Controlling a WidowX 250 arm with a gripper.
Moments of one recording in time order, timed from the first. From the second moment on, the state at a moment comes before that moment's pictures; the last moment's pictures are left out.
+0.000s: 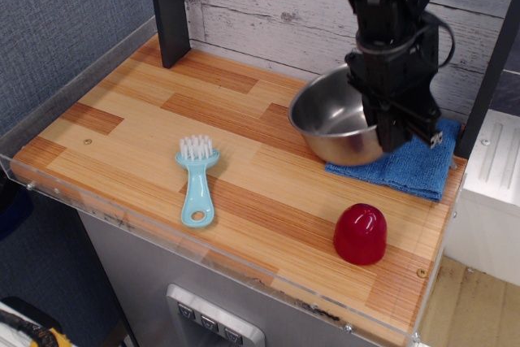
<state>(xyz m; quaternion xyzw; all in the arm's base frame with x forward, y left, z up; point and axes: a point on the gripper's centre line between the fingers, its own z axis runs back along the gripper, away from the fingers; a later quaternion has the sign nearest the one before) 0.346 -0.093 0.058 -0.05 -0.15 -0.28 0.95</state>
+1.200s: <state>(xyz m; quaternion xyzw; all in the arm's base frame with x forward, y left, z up) 0.330 -0.086 0.044 -0.06 -0.12 -0.26 0.96</state>
